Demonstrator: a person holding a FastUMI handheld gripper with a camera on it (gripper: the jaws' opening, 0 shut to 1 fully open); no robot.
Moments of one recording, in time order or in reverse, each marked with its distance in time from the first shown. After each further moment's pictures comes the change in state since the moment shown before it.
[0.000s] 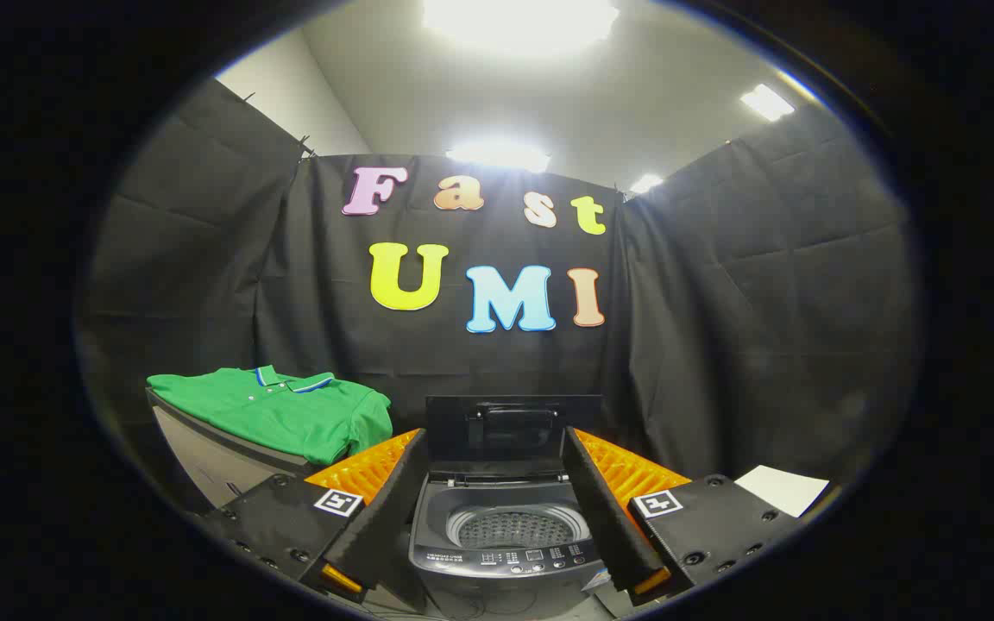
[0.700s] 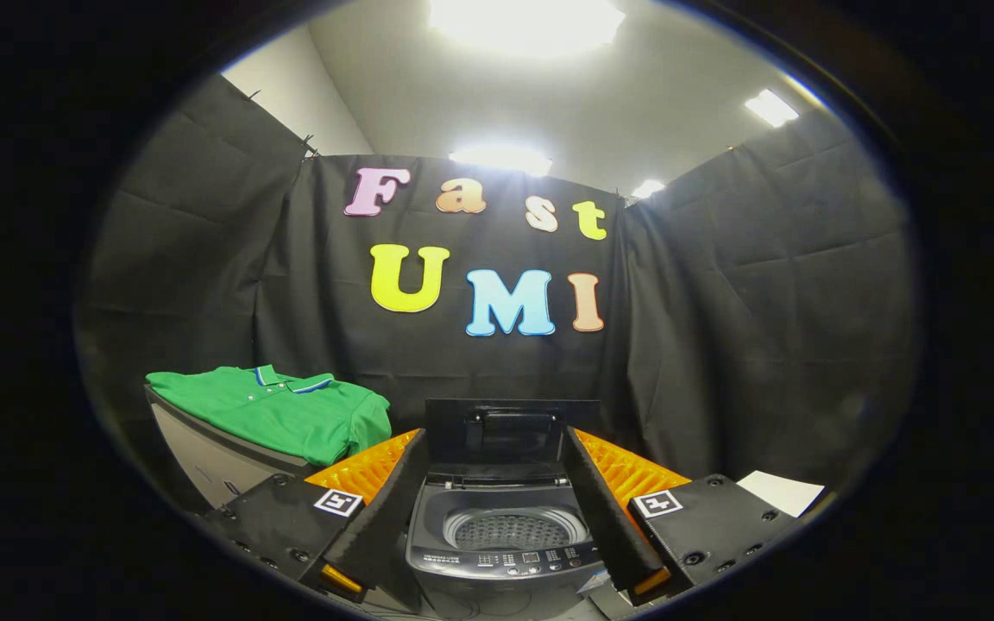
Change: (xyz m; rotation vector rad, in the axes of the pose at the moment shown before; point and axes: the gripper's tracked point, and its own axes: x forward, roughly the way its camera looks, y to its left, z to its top) arm -0.003 0.002 0.003 -0.010 -0.007 0.002
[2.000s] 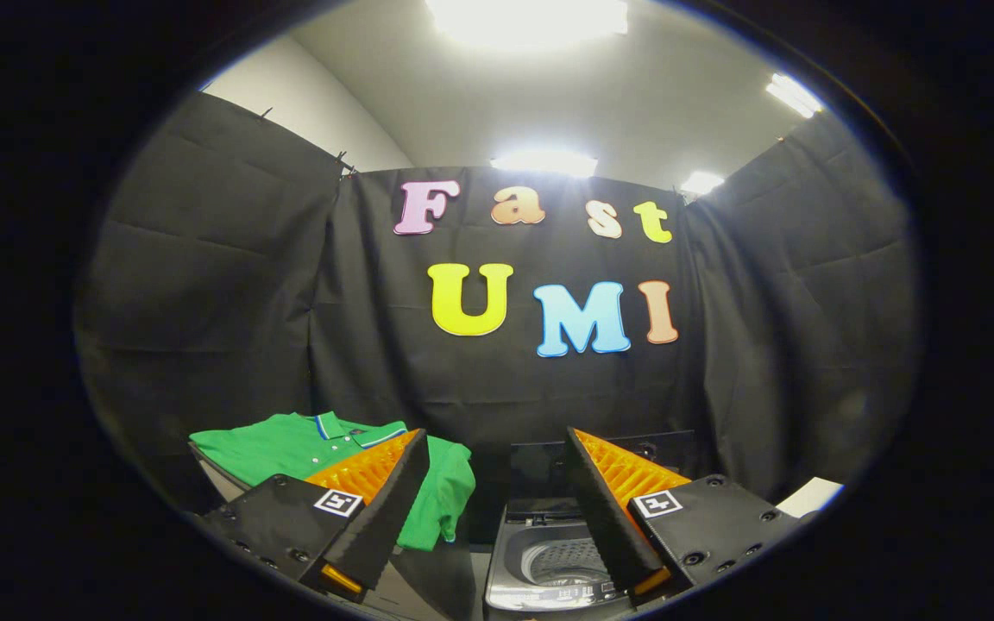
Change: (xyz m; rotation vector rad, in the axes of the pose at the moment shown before) arm 0.069 0.101 0.069 0.057 -0.019 0.213
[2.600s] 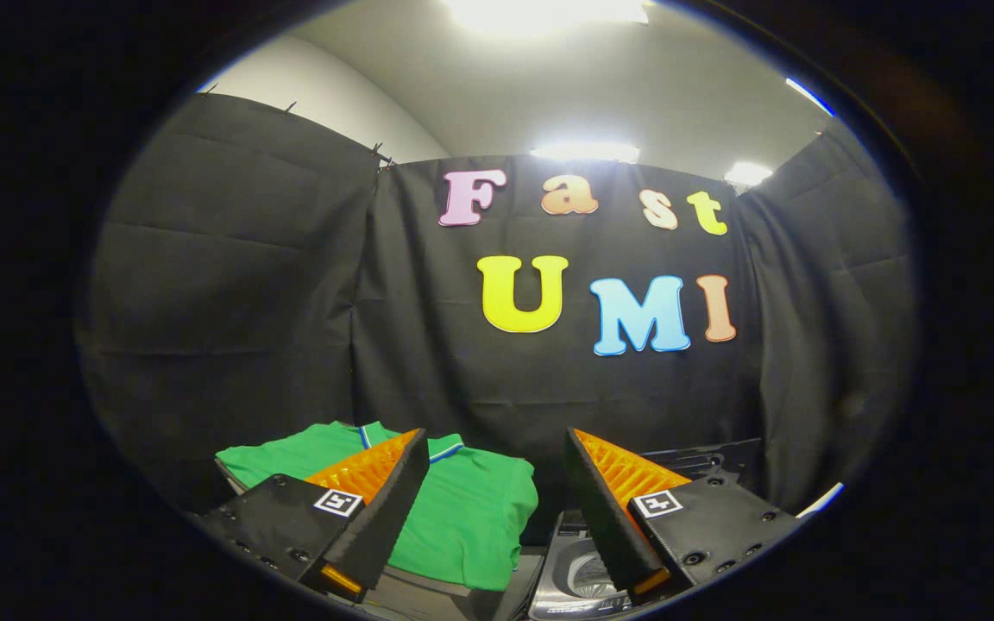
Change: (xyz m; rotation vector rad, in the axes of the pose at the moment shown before) arm 0.050 0.072 0.010 -0.002 0.040 0.155
